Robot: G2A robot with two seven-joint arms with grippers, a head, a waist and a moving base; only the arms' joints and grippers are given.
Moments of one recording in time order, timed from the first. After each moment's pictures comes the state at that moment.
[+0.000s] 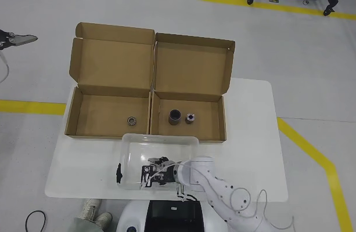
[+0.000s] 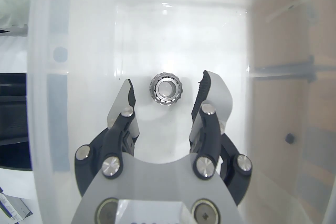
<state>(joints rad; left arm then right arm) 0.56 -0.16 -1.11 -1.50 0.89 -0.82 -0.11 -1.25 -1.47 0.76 -1.53 -1.71 -0.79 0.50</state>
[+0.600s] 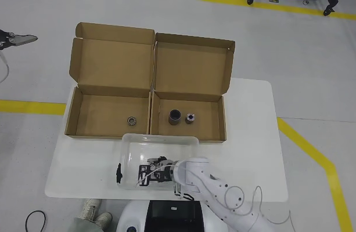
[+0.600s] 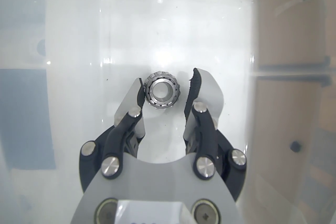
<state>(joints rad) 0.56 -0.16 -1.11 -1.50 0.89 -0.82 -0.11 -1.21 -1.48 0.70 -1.48 -1.73 -0.71 0.54</state>
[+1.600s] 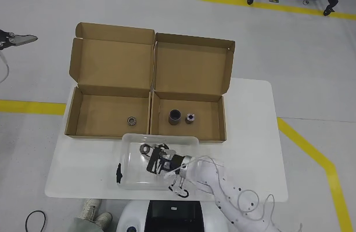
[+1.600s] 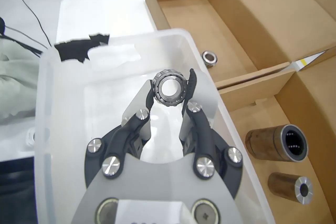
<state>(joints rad) 0.56 -0.16 -1.11 -1.50 0.89 -0.82 -0.11 -1.30 -1.43 0.83 -1.54 -1.66 -0.56 -0.07</state>
